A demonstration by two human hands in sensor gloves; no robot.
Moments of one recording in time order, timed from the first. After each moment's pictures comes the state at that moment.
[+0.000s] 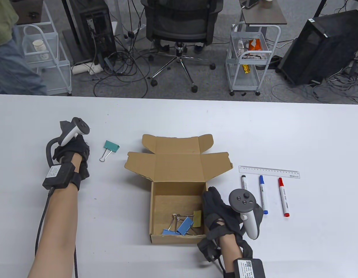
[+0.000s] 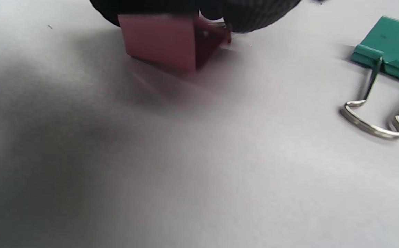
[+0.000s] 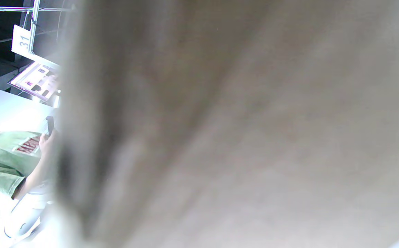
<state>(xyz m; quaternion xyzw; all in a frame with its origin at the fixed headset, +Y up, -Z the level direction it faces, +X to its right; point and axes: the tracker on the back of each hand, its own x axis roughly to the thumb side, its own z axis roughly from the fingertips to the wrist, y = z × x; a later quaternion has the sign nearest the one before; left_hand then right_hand) -0.366 -0.715 -0.491 -0.26 0.22 0.07 0.94 0.133 -0.718 -0.263 -0.07 0.16 0.84 0.52</state>
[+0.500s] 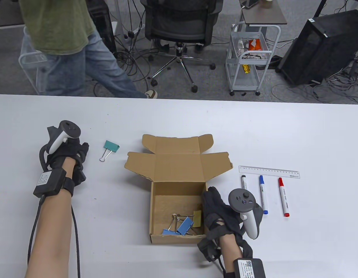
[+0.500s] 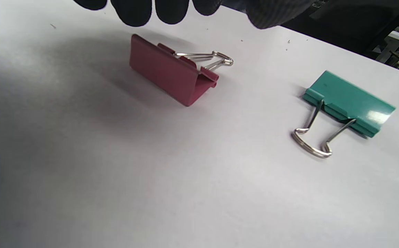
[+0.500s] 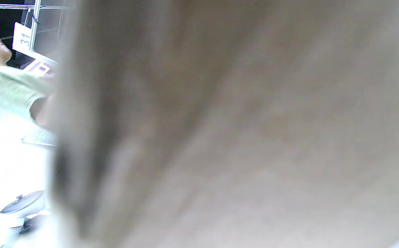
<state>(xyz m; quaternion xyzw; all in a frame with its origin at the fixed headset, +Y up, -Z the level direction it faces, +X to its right) -0.378 -0.696 -0.460 -0.21 0.17 0.15 0.95 0.133 -0.718 -0.263 -0.07 0.16 0.84 0.51</state>
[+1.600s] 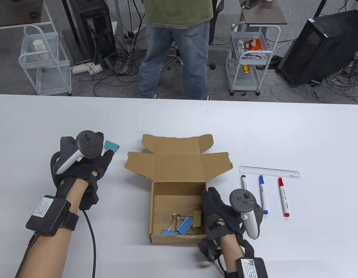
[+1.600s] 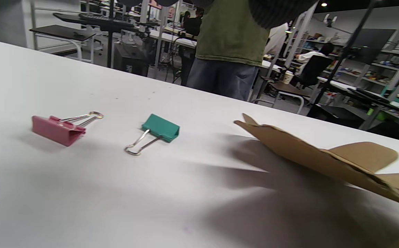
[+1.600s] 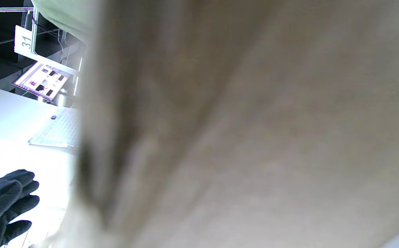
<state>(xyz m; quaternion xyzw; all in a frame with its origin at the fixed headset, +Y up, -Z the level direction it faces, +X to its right) -0.258 -0.586 -0.351 -0.11 -0.02 0.12 0.99 0.133 -0.719 -0.263 -0.06 0.17 0.83 0.53</state>
